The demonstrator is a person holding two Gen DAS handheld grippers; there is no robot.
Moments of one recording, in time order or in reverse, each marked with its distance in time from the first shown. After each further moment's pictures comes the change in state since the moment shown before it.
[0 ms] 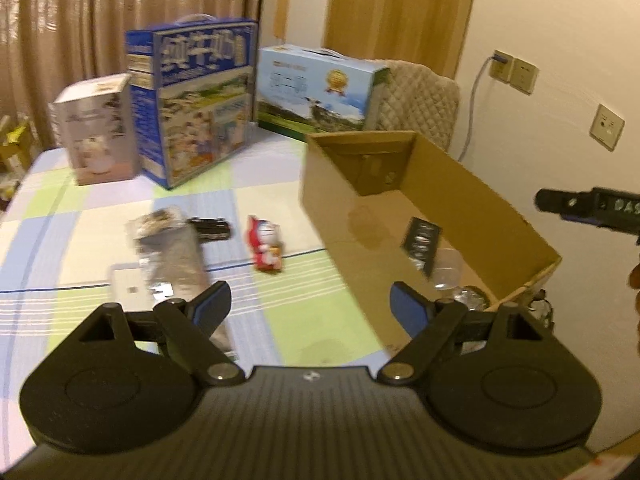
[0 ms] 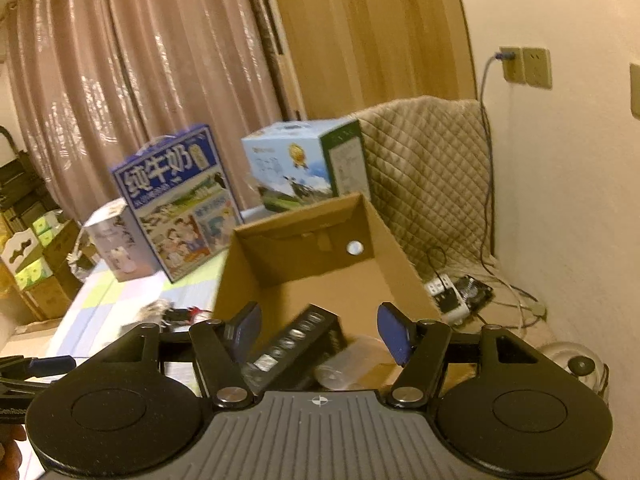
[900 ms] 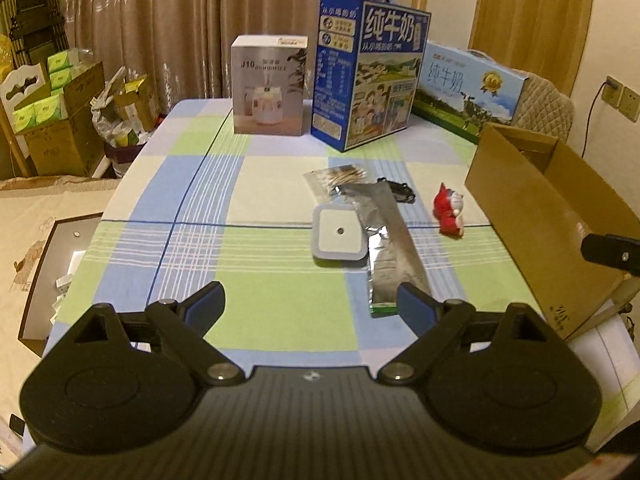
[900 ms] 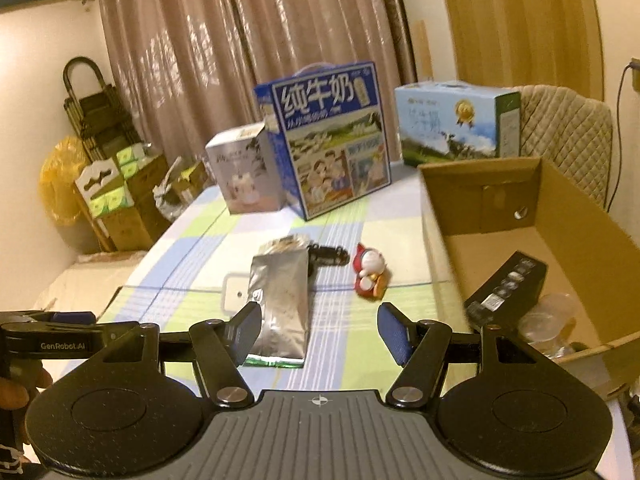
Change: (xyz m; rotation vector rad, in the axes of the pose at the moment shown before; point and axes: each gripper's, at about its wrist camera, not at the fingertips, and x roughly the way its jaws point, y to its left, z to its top) left arm -0.040 0.150 -0.064 -0.154 0.024 0.248; right arm 0.048 0.164 -0.082 -0.165 0.101 0.213
